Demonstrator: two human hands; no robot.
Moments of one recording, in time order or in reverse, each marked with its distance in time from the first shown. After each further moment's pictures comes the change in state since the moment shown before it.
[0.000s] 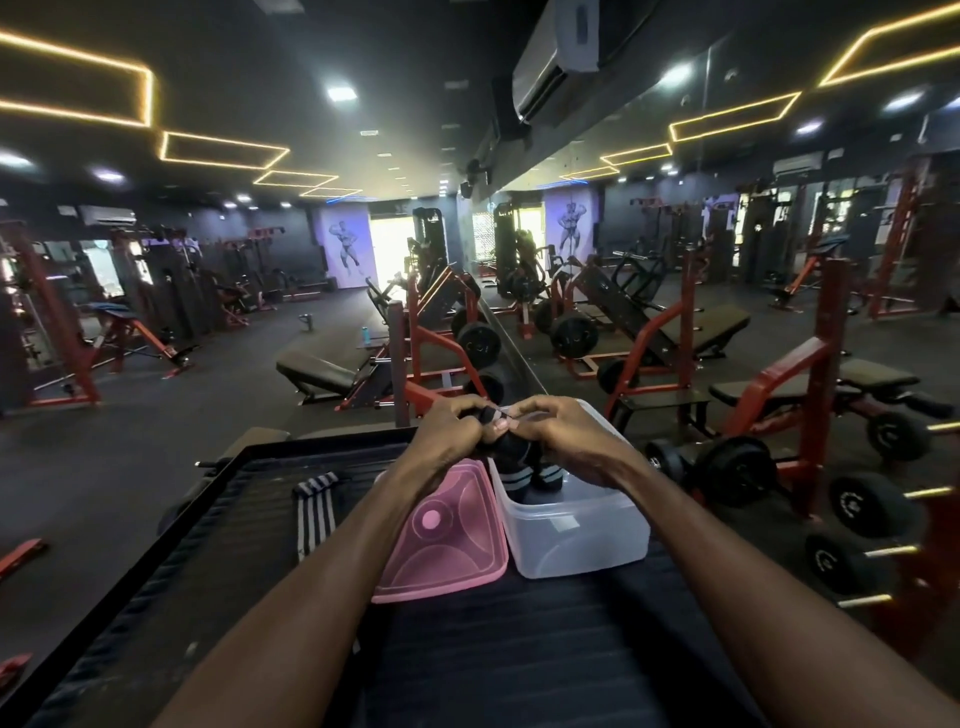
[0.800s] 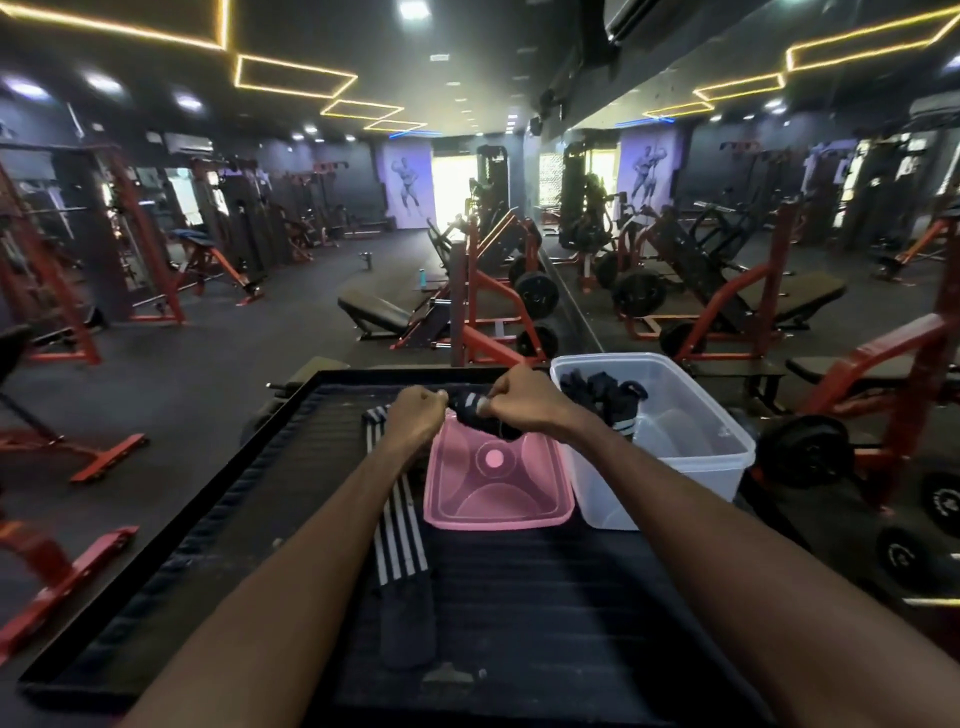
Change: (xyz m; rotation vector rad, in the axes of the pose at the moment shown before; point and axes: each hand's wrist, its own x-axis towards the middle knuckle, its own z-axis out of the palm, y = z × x) left_hand -0.016 -0.086 -0.097 0.356 0.369 -0.250; right_hand 0.038 0.001 0.120 -0.667 -0.151 -0.049
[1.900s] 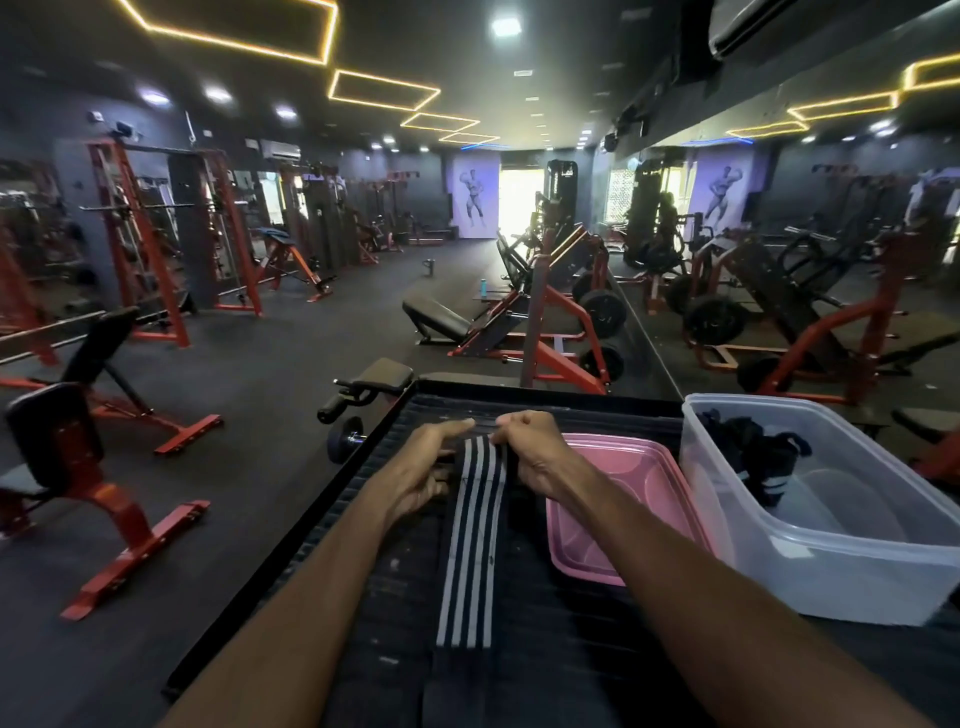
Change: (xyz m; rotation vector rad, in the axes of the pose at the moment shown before) left_hand 0.008 -0.085 -0.112 -0.691 -0.249 -0.290; right_hand 0.057 -0.085 0.133 0.876 -0.063 0.237
